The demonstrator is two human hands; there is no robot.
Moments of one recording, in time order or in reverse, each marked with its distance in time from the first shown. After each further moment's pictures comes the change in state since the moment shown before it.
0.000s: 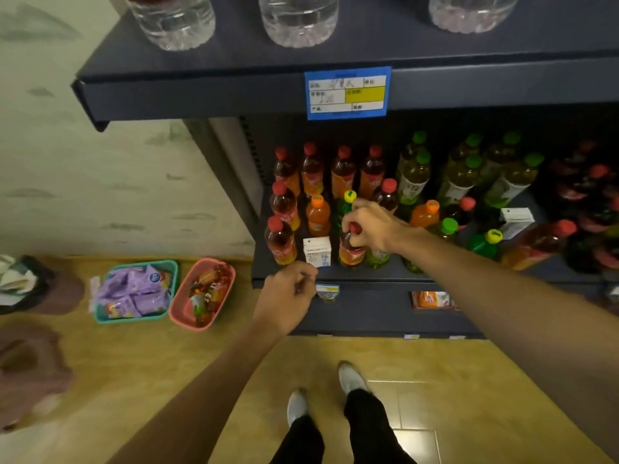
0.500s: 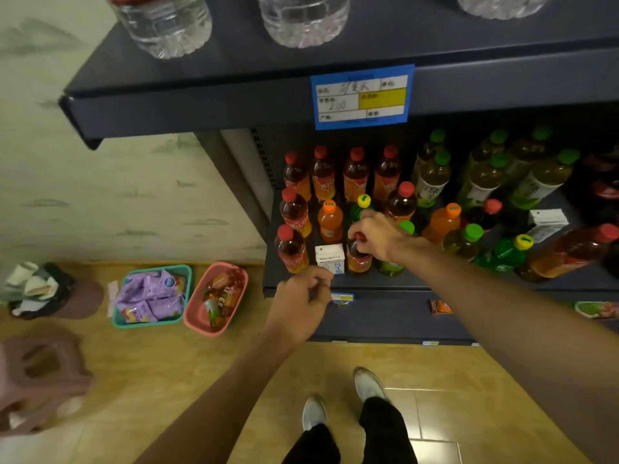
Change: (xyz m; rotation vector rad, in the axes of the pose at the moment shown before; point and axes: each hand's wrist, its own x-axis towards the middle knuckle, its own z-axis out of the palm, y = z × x) left_hand 0.011 0.014 -0.005 0.018 -0.022 -0.003; right_hand 0.033 0.011 0.032 0.020 0.025 0.057
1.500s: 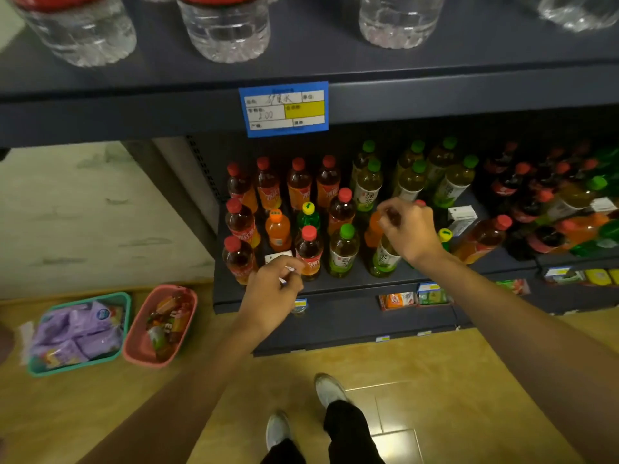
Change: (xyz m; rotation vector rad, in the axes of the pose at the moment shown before) left_hand 0.022 0.020 0.018 -0.162 -0.059 0.095; right_hand -0.103 0.056 -0.055 0.216 0.658 0.230
